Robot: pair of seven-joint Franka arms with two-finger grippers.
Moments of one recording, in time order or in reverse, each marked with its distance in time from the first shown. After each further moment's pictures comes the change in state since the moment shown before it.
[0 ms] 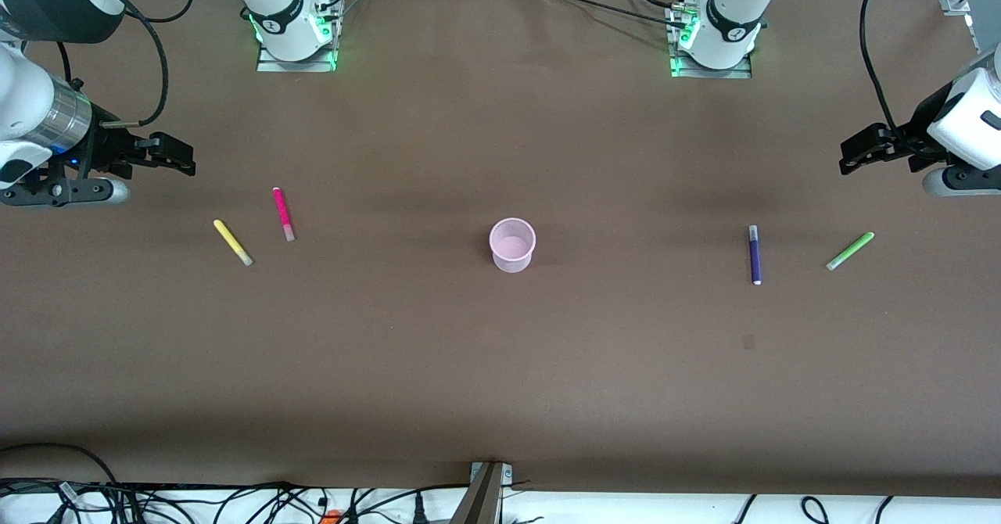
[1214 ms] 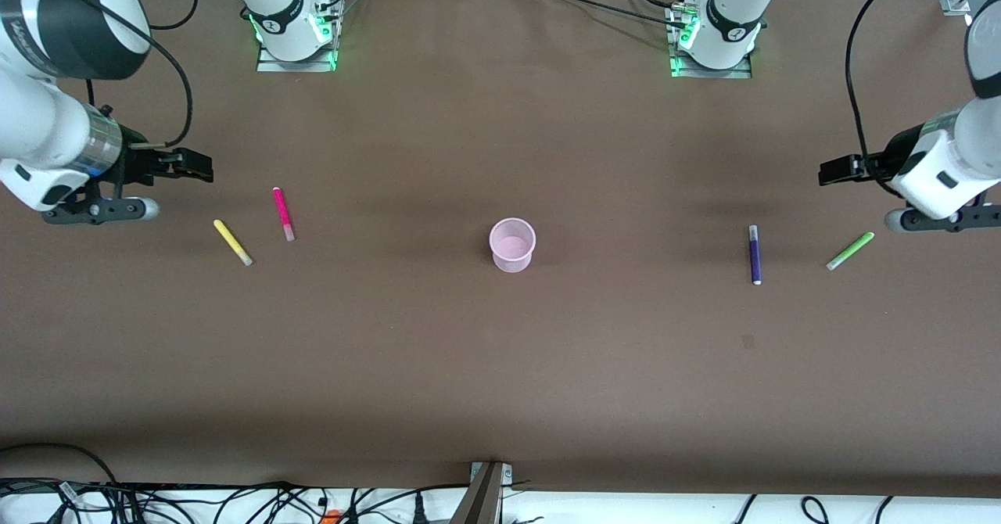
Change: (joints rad) left arm 0.019 0.152 0.011 0.005 -0.017 -0.081 0.002; right arm 0.004 0.064 0.002 -0.058 0.000 0.005 -0.006
